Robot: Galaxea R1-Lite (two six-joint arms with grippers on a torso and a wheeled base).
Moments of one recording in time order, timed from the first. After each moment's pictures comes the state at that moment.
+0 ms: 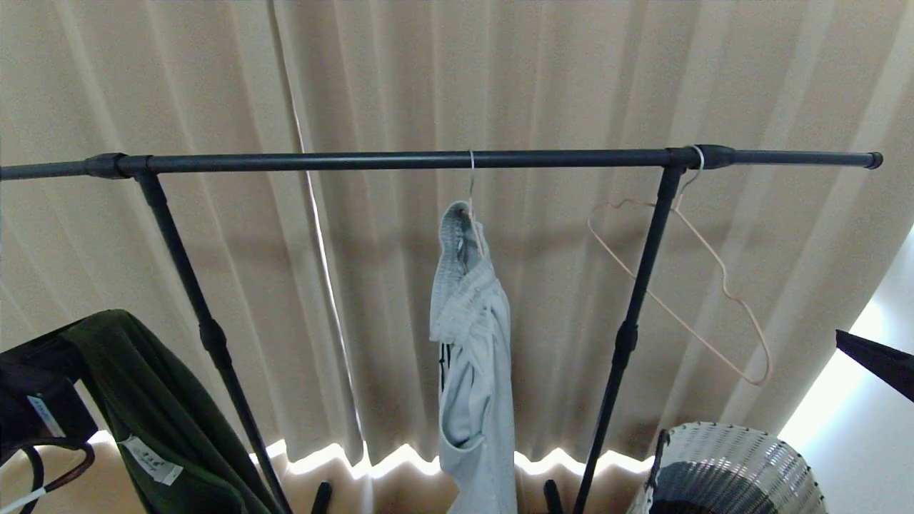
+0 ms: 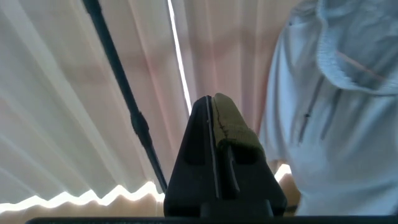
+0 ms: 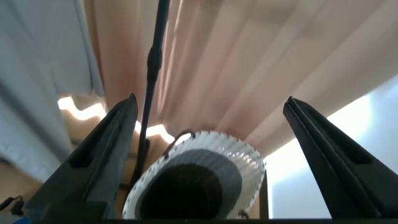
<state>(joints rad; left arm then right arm) -0.17 0.96 -0.34 -0.55 0.08 0.14 -0.06 0.99 -0.65 0.00 0.08 -0.27</state>
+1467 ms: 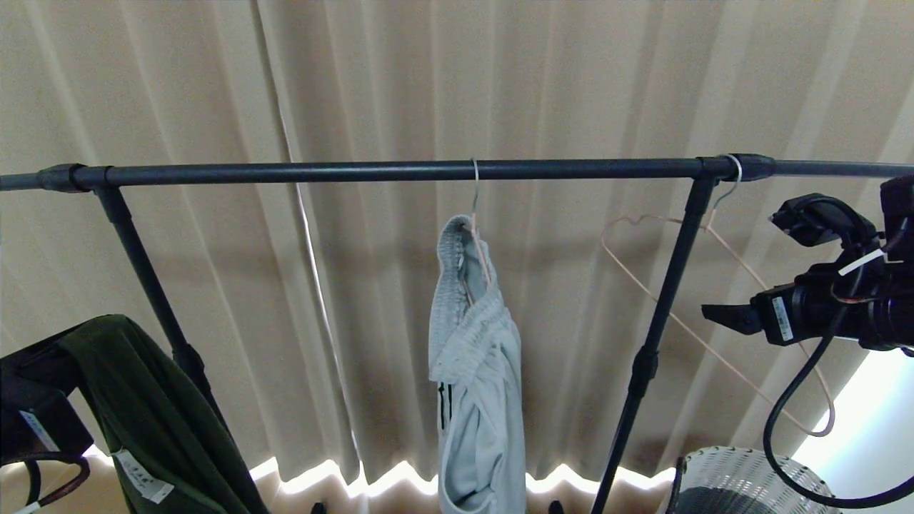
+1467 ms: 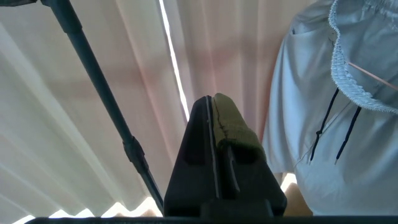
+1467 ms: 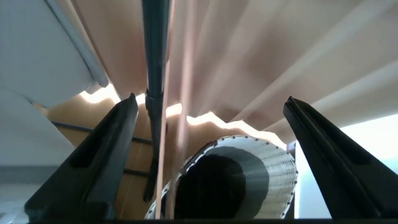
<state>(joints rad) -0.20 0.93 -0.33 -0.55 0.08 0.16 0.09 1.49 -0.92 0.03 -0.06 -0.13</state>
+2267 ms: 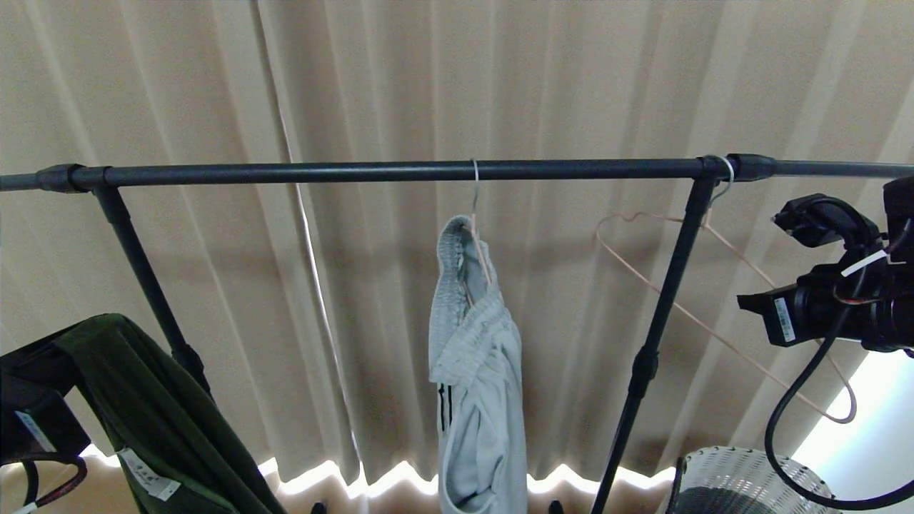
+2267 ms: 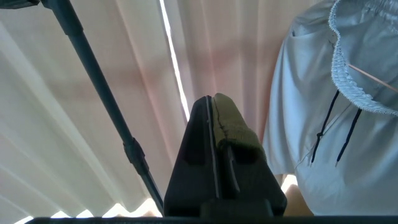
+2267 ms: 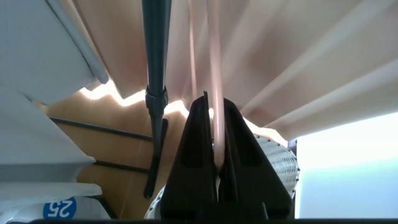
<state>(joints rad) -0.20 0.93 -0.33 -0.55 0.08 0.16 0.09 1.48 -0.91 0.03 -0.06 -0.13</state>
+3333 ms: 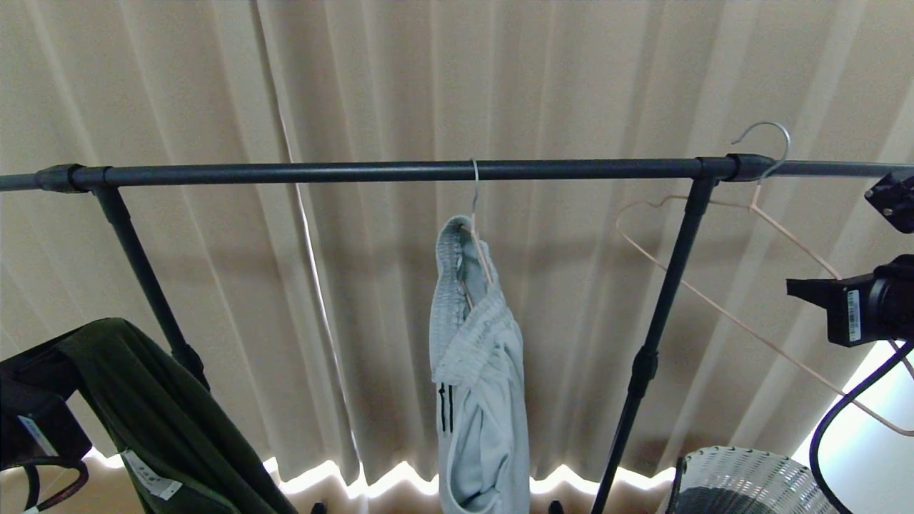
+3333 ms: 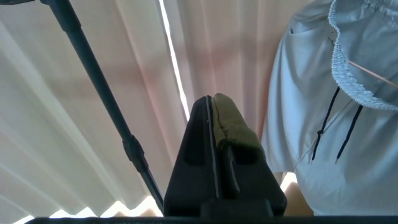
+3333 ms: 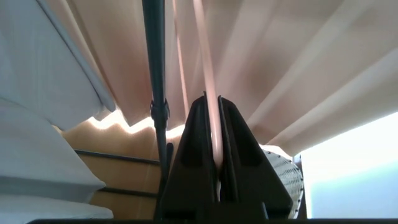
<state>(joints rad) -0.20 0.92 -0.32 -0.55 0.08 0.16 0.09 1.28 -0.84 0.02 -0.06 -0.07</state>
